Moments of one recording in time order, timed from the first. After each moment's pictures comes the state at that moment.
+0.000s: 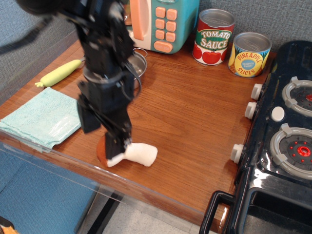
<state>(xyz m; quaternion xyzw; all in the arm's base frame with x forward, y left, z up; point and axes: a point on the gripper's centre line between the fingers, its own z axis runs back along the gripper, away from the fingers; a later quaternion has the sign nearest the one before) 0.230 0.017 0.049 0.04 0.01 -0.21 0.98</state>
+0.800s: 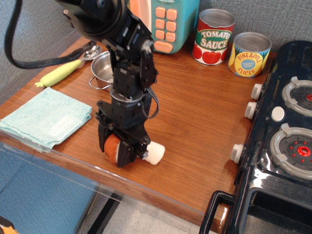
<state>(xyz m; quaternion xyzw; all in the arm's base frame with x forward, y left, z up) 0.249 0.013 0.011 0.04 0.05 -0.17 0.98</state>
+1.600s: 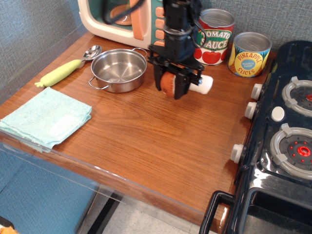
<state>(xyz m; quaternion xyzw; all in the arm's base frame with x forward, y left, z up) 0.385 -0.011 0.030 0.00 0.01 -0.13 0.99</state>
